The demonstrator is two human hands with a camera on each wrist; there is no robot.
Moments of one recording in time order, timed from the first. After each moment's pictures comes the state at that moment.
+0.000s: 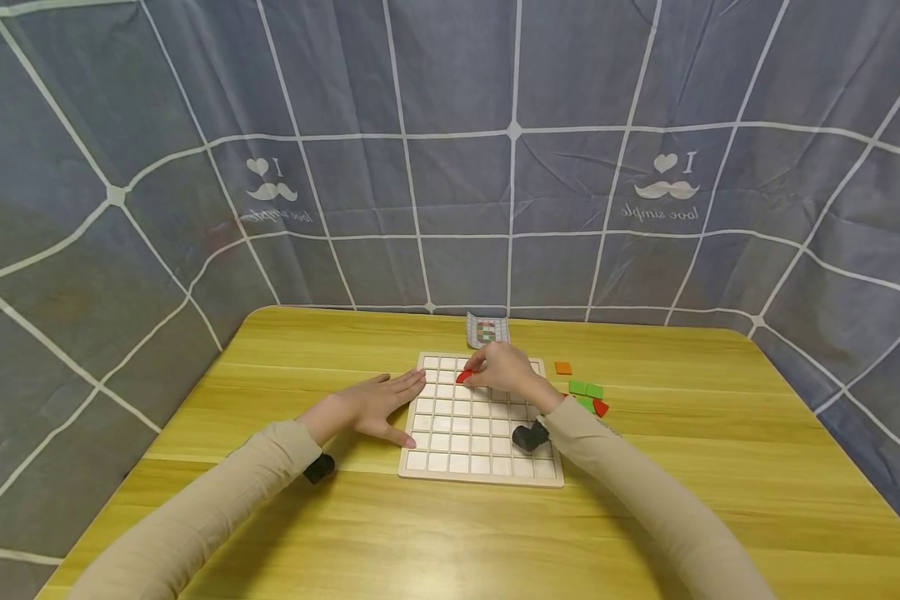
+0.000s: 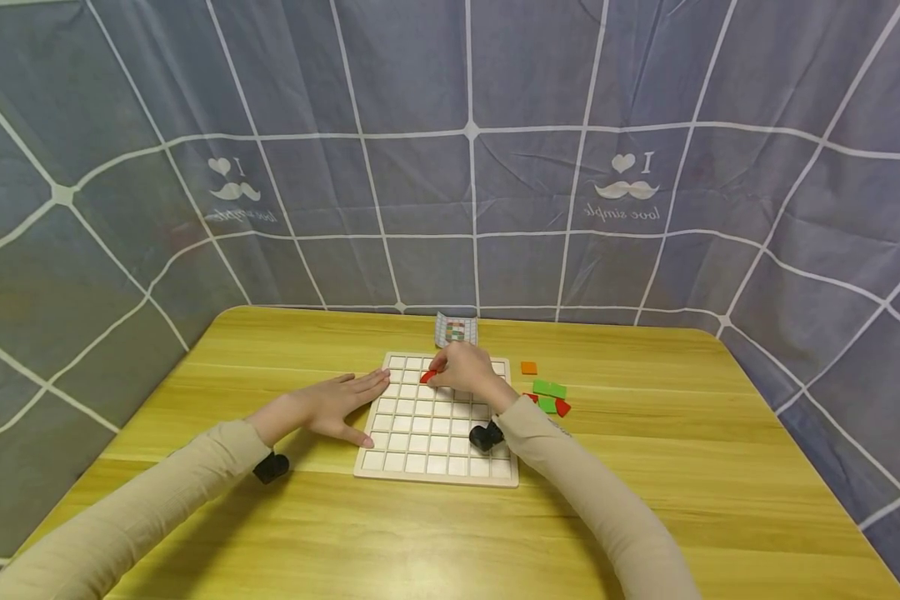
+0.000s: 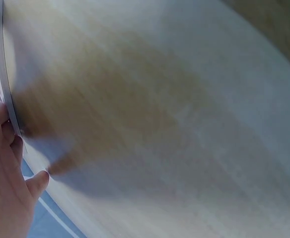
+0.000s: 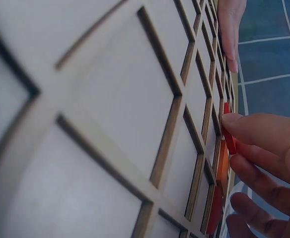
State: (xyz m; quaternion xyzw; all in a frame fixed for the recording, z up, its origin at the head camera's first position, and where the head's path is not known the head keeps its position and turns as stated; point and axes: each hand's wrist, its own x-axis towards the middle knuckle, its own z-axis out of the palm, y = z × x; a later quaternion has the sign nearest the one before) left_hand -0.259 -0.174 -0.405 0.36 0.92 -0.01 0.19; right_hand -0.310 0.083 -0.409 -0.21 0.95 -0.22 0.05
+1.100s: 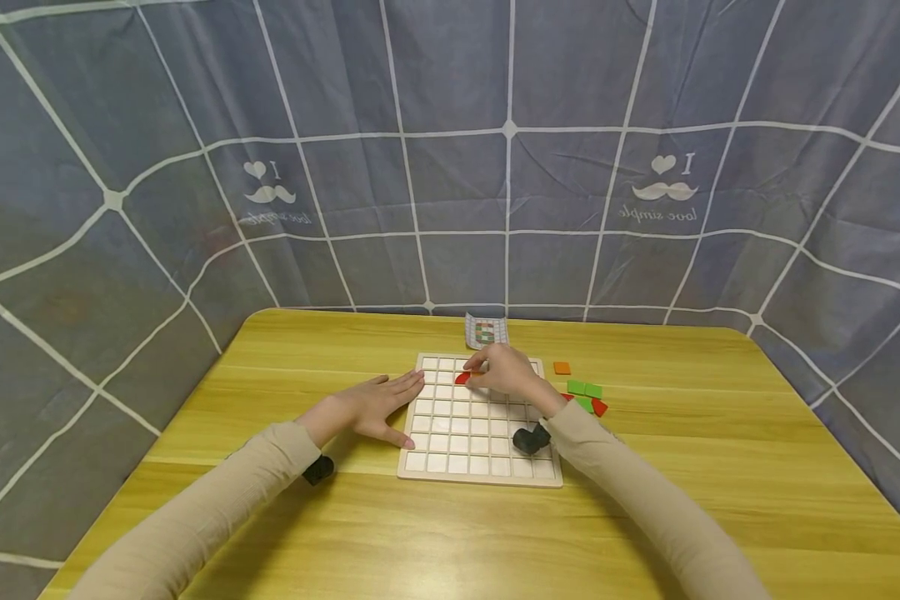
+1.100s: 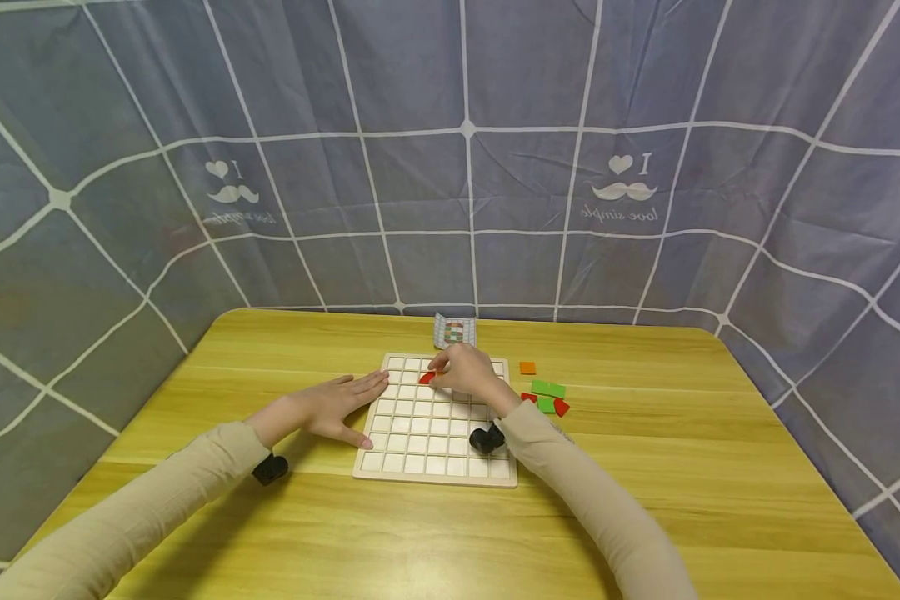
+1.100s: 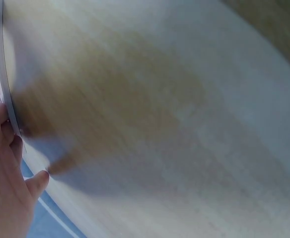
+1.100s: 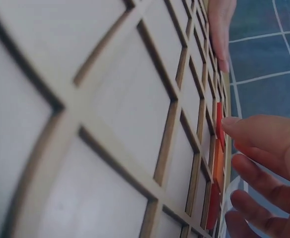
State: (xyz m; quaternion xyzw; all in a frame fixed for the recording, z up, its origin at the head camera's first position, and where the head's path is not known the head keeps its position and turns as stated) left_hand -0.257 -0.172 -0.403 0.35 0.92 -0.01 0.19; right_hand -0.306 0.090 -0.410 -0.23 0.94 -0.25 0.05
